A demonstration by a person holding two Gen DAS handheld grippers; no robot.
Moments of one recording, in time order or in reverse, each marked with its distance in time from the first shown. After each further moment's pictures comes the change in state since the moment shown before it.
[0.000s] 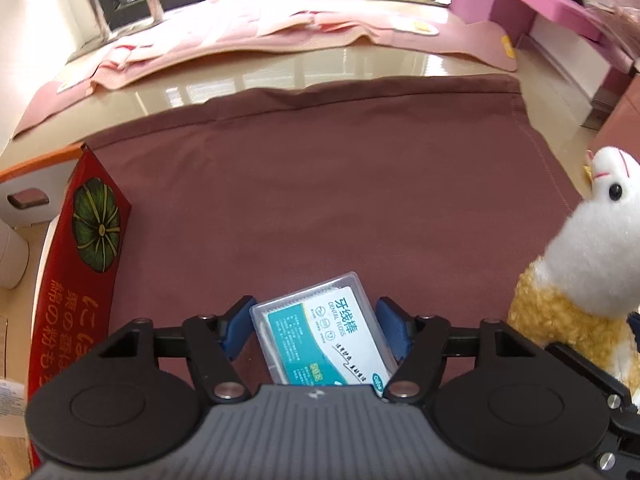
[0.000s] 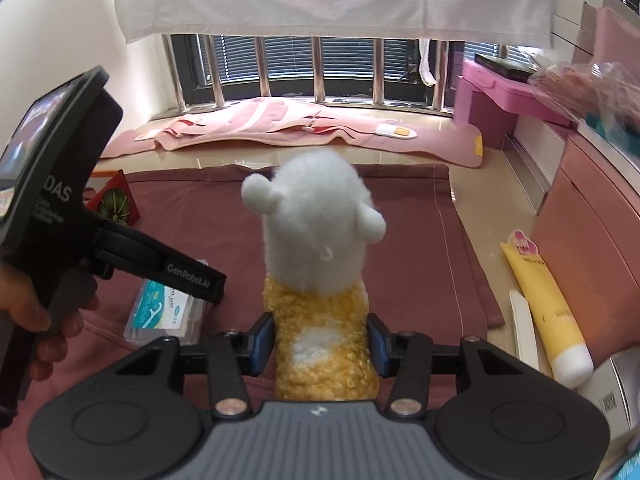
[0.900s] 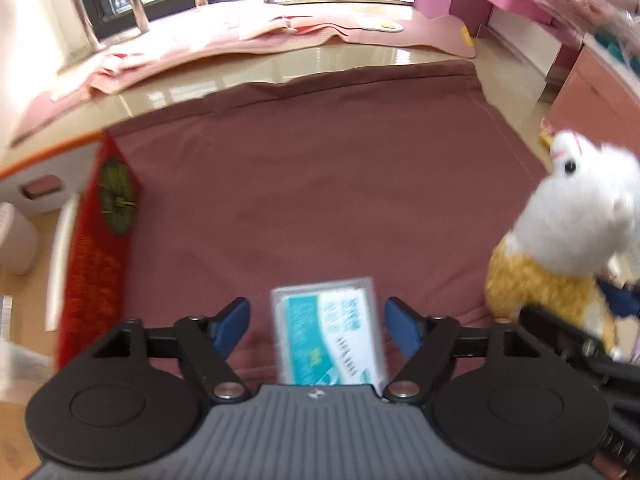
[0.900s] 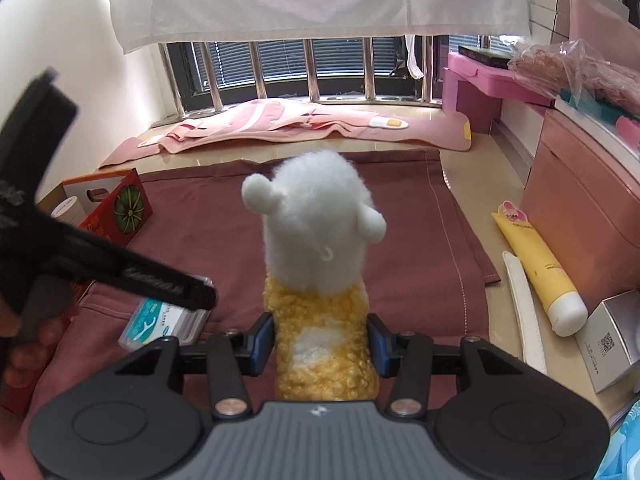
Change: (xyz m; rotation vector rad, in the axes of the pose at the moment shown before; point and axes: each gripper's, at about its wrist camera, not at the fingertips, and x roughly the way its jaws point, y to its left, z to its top) left arm -0.041 0.006 -0.036 0.078 -0.006 -0.026; right arm -0.022 0.011 -0.023 0.048 -0.011 -0.005
